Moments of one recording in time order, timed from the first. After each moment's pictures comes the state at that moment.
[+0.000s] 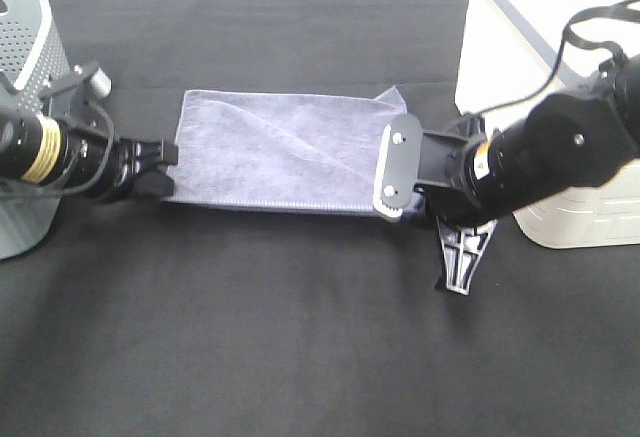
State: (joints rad) left arm -0.17 1.93 -0.89 1.58 -0.47 -1.81; right arm 0.47 1.76 -0.77 -0.12 0.07 -0.81
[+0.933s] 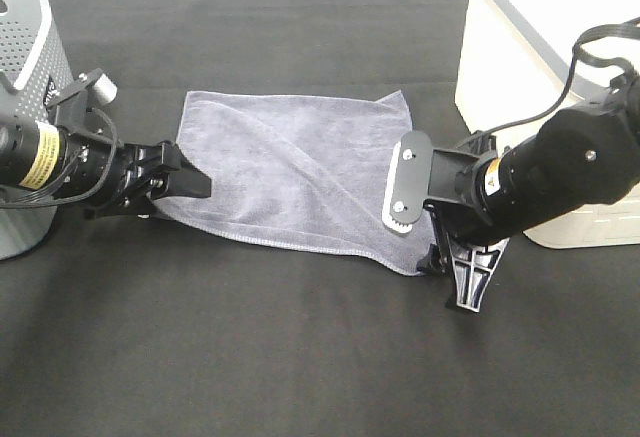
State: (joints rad) left arm -0.17 1.93 -0.88 1.58 -0.58 -1.81; right arm 0.47 1.75 -0.73 -0.10 0.08 -0.81
